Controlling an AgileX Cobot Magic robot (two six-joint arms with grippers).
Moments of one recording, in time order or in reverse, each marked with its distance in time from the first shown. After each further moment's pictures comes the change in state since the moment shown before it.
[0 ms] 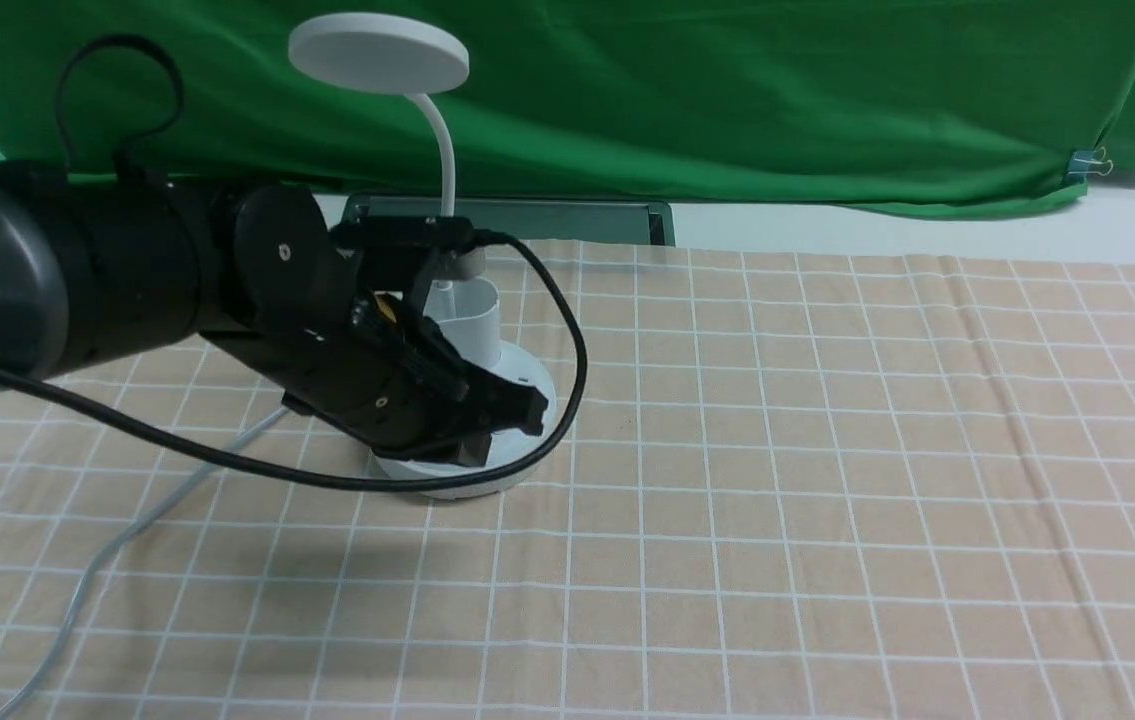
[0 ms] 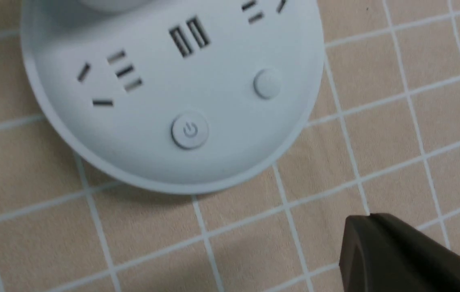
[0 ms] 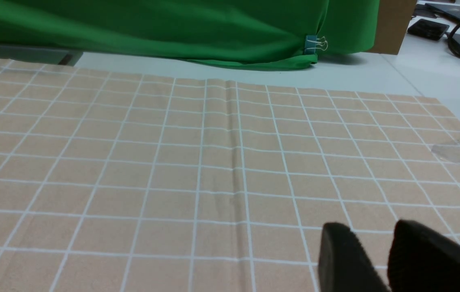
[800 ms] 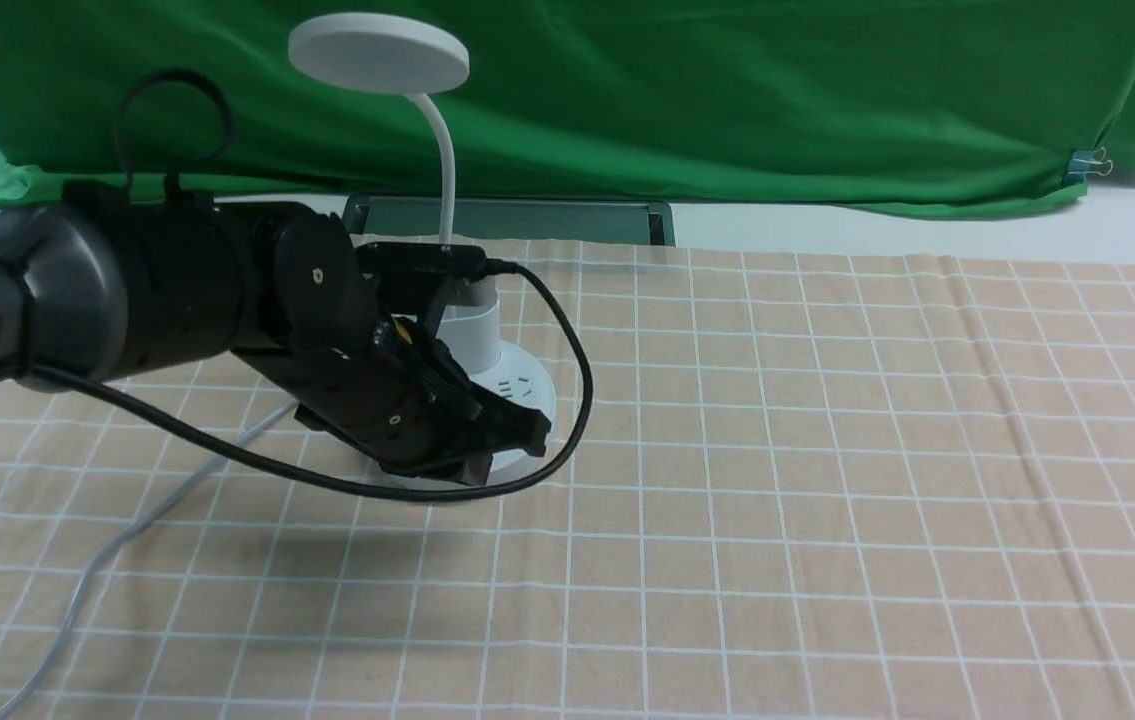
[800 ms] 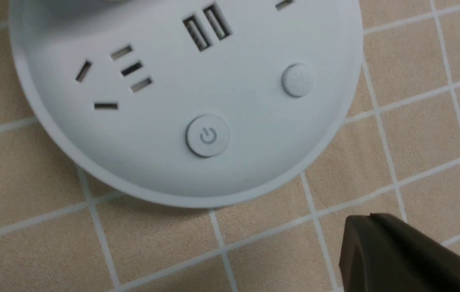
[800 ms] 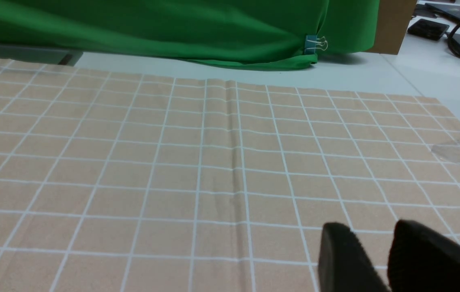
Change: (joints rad) right arm 0.000 0.000 0.000 0.000 0.000 0.000; left arm 0.000 0.071 -0.005 -0.002 -0.018 0.017
